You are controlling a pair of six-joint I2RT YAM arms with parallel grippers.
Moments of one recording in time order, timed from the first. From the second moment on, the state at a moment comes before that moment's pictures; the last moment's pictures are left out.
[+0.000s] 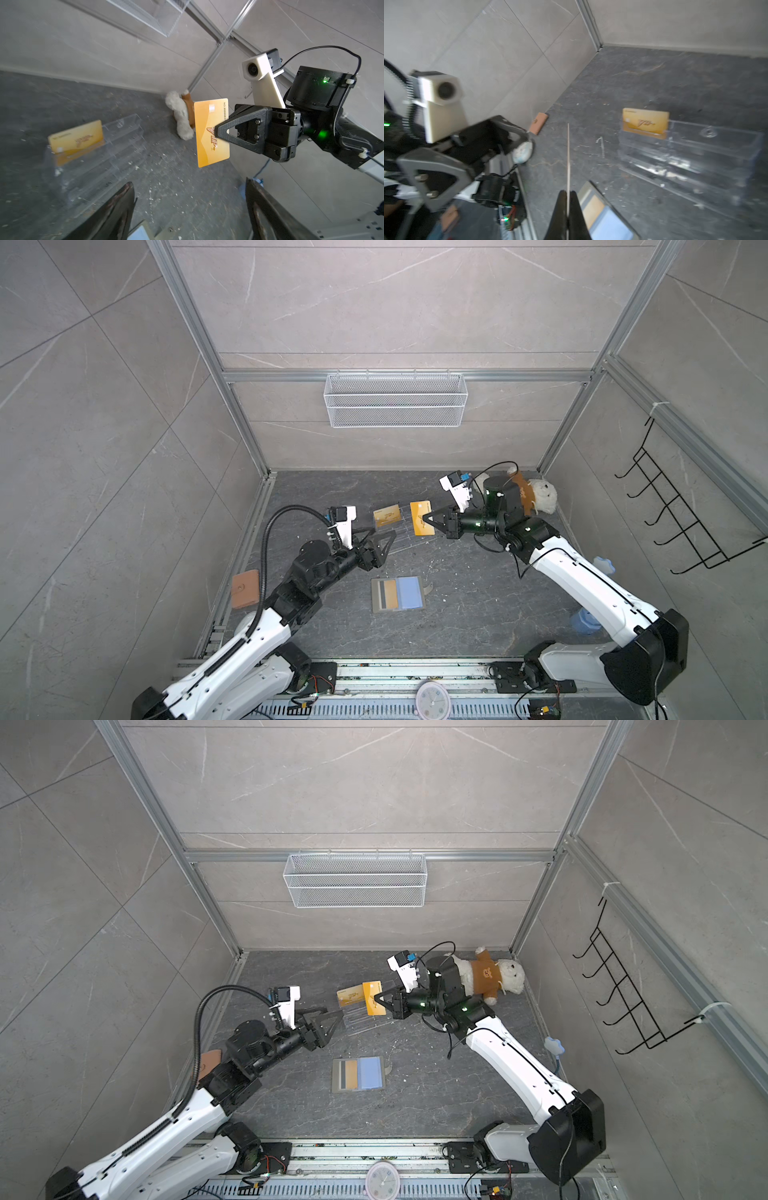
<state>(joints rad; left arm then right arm) -0.67 0.77 0.64 0.09 0.15 -0.56 0.49 1.36 1.24 -0.38 -0.62 0.22</state>
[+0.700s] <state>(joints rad) -0.67 0.29 0.67 -0.48 -0.15 -0.31 0.62 2.12 2.30 -1.16 -0.26 -0.89</state>
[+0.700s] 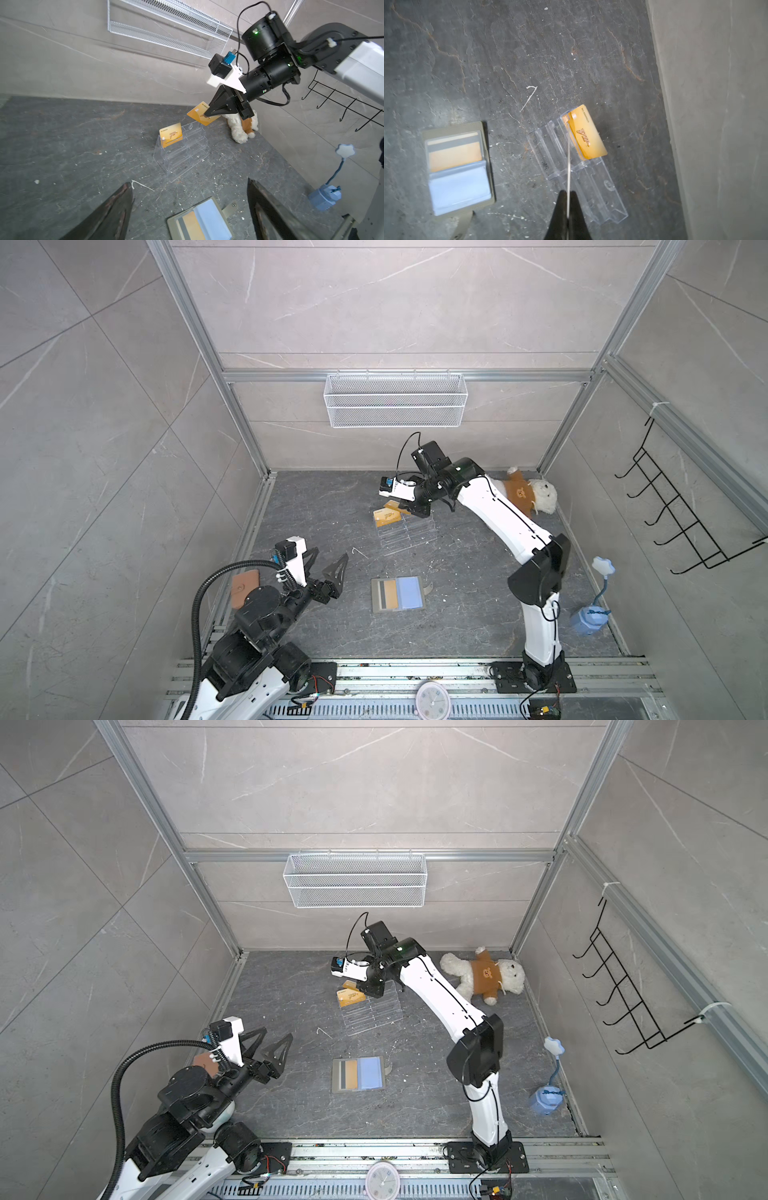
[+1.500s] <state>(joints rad) -0.67 0.22 0.70 -0.55 -0.16 -0.17 0.68 2.48 2.73 -1.34 -0.08 -1.33</state>
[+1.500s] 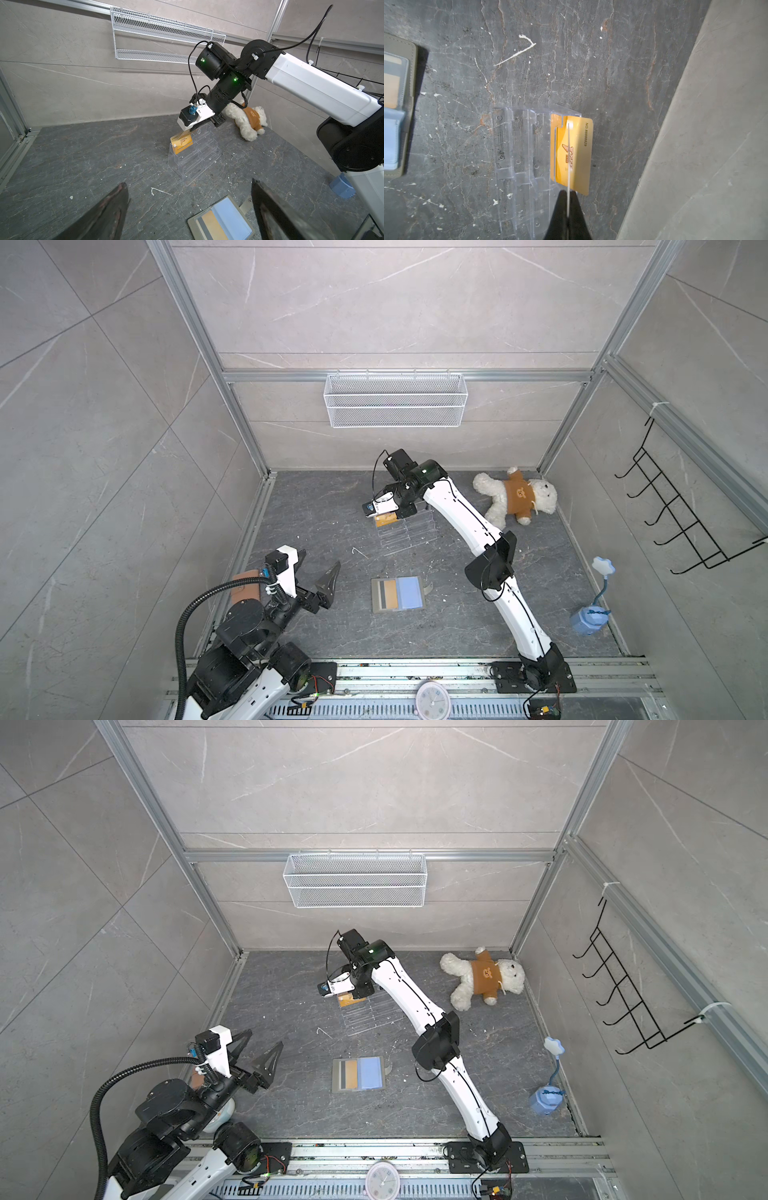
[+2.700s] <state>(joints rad) -0.67 0.22 0.70 -0.58 -0.18 -0.16 0.69 2.54 2.67 -1.25 -0.01 -1.36</state>
